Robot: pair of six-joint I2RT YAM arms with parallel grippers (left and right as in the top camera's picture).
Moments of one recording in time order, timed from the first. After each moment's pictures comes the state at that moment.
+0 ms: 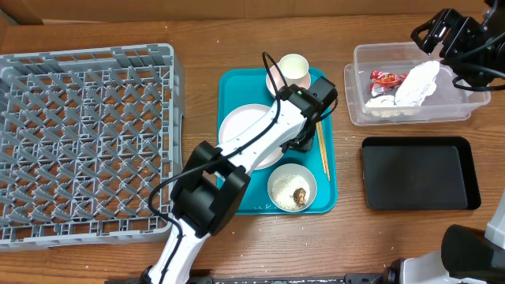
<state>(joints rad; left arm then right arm) -0.73 2.25 1.85 -1.09 -0.12 -0.52 -0.21 1.69 2.15 -1.38 -0.41 0.34</state>
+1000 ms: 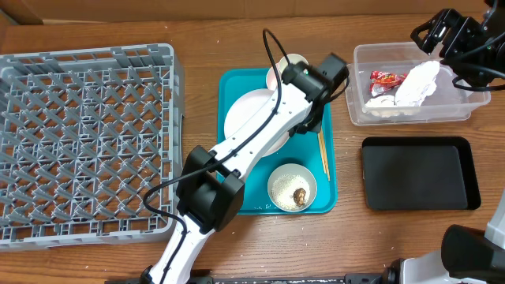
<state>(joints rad) -0.73 2.30 2.21 -1.37 -0.15 -0.57 -0.21 1.69 2.15 -1.38 -0.41 0.34</state>
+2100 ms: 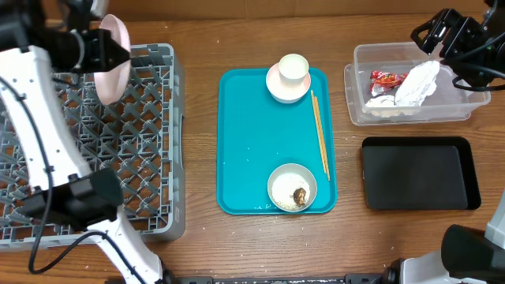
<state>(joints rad) 0.34 2.12 2.58 -1.69 0.65 0.31 -0.21 1.69 2.15 -1.38 -0.41 0.34</state>
